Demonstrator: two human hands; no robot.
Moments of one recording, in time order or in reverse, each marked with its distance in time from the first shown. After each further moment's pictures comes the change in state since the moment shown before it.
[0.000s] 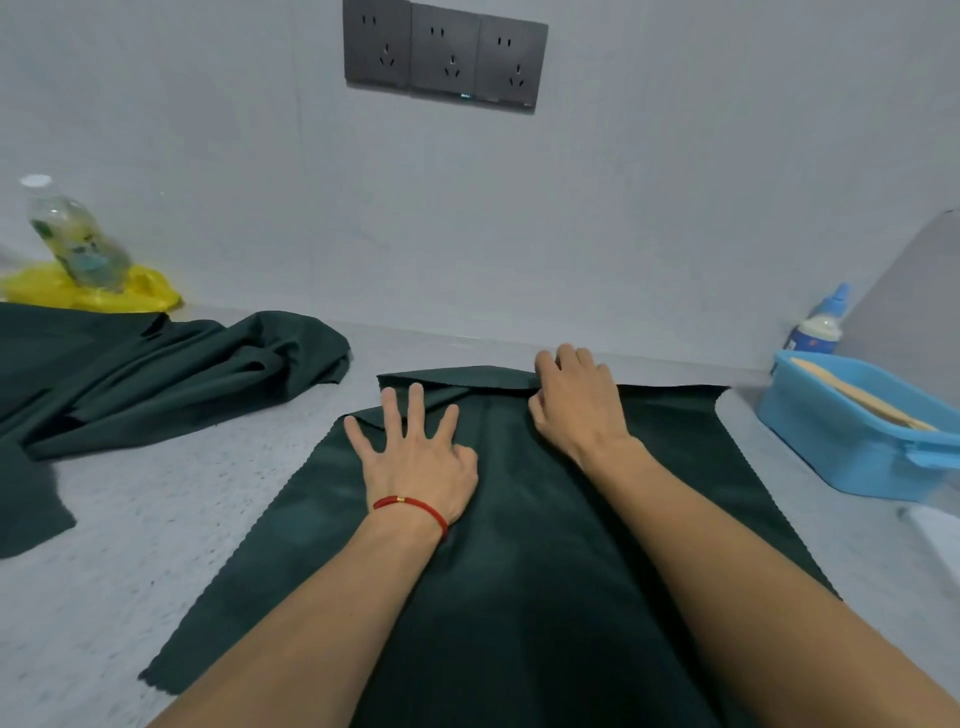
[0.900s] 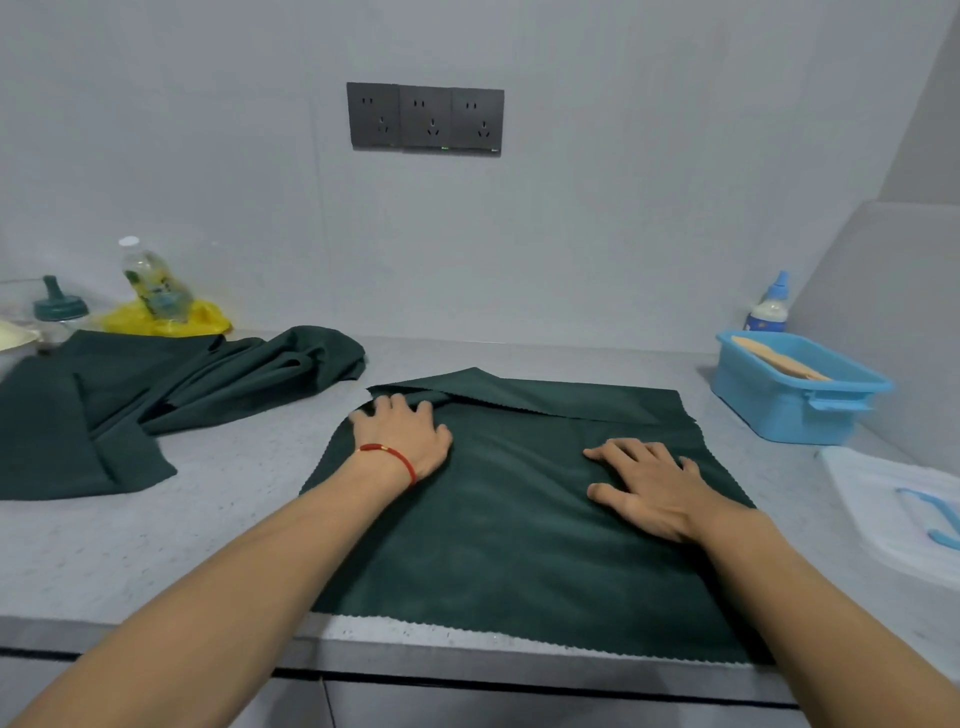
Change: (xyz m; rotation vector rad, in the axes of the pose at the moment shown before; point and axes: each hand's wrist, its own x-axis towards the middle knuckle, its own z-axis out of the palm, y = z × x) left_hand -0.044 -0.009 -0.049 0.196 -0.069 0.002; right_hand -0.179 0.086 -0.036 0.349 -0.474 0.066
